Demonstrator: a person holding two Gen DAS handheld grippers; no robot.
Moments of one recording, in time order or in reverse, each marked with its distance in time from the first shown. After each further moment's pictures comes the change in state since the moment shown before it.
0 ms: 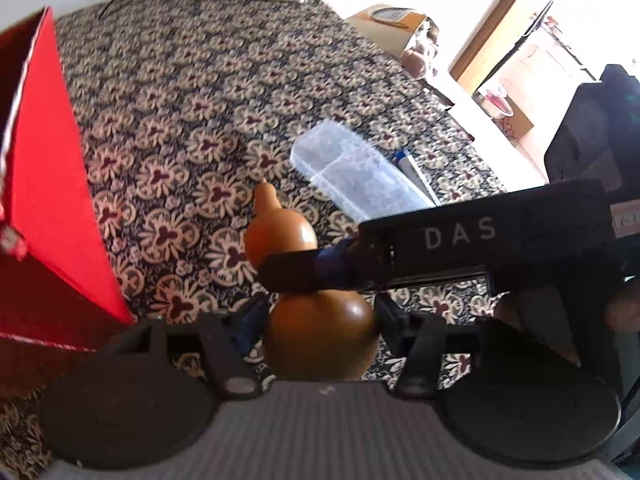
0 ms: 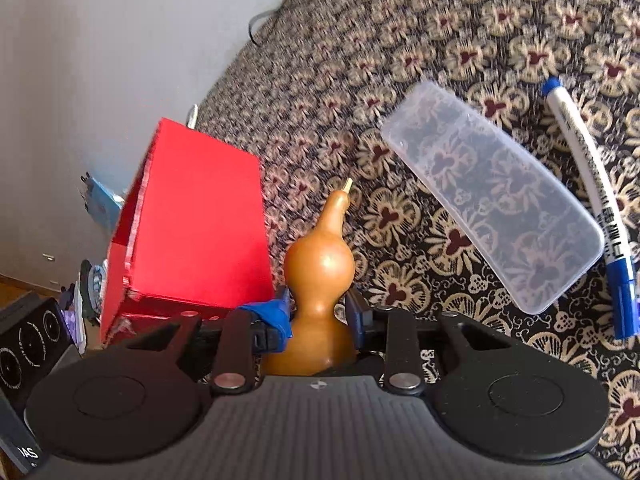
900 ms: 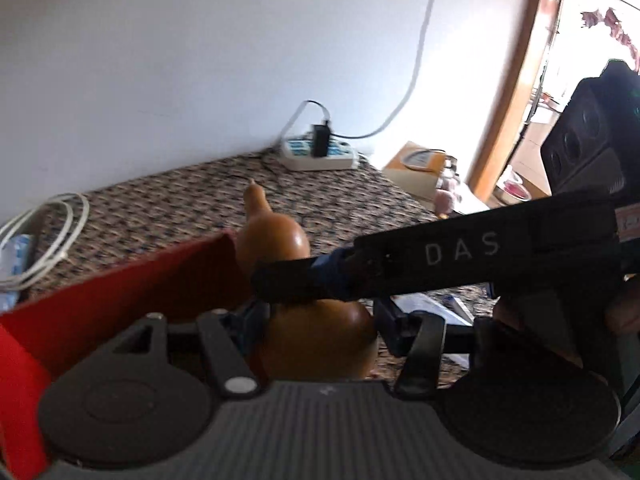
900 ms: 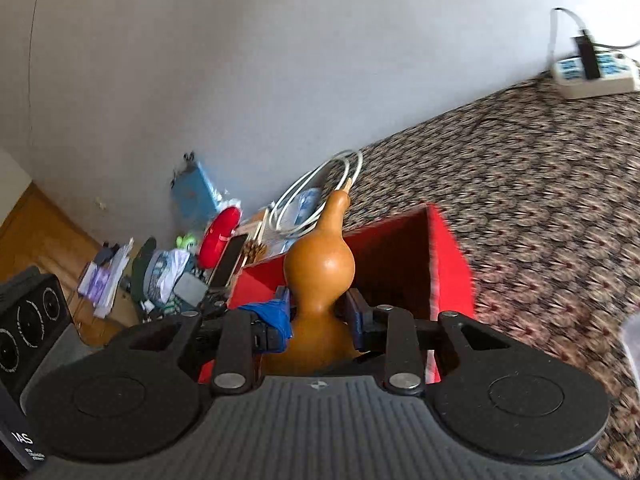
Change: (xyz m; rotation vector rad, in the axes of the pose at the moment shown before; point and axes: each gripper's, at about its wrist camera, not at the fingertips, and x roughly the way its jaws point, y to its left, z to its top) left arm -0.172 0.069 0.031 0.106 -0.359 0.138; right arm 0.032 0.197 0.030 -0.409 -0.094 0.131
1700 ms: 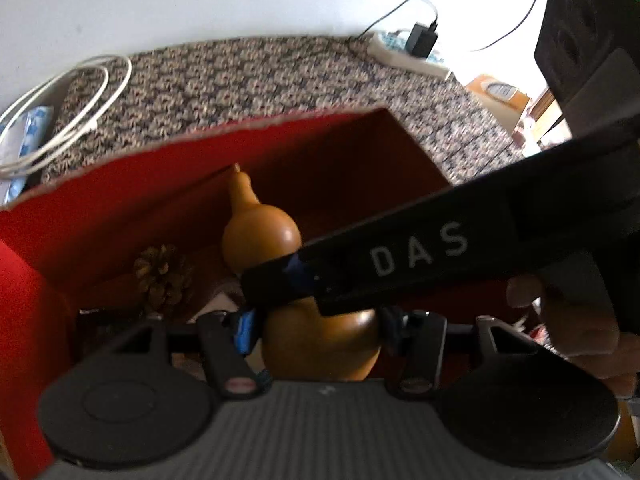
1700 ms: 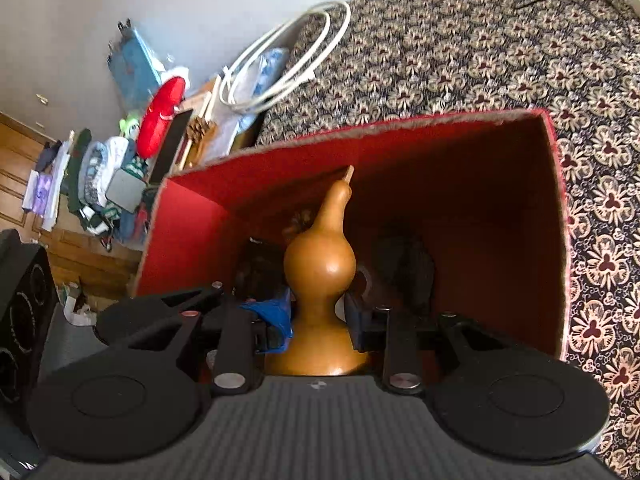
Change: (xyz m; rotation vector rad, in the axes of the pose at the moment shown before) left arm 0.074 0.114 -0.037 -0.171 0.326 0.026; right arm 0.134 -0.002 0.003 -0.004 0.448 -0.133
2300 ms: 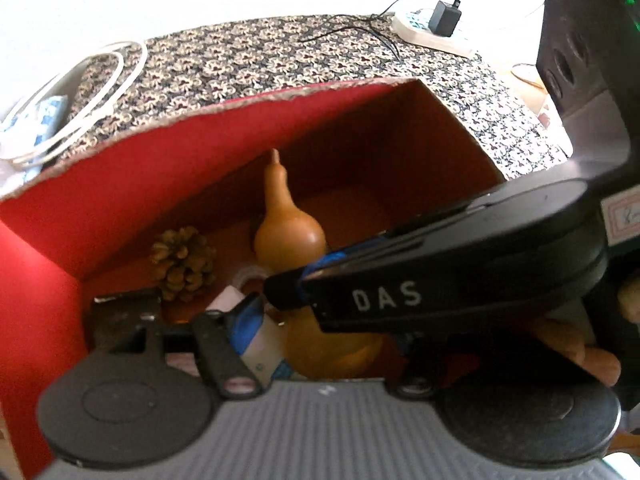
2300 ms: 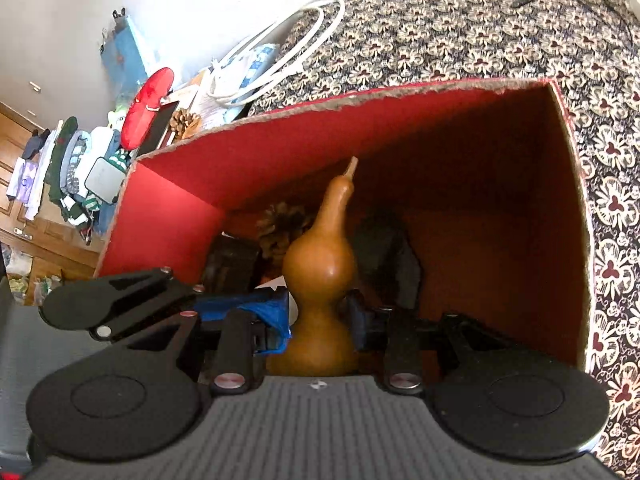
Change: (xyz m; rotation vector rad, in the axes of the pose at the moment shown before) left arm 0.002 0.003 -0.004 0.005 0.038 0.074; right arm 0.013 -0.011 -0.013 -0.046 -0.058 -0.017
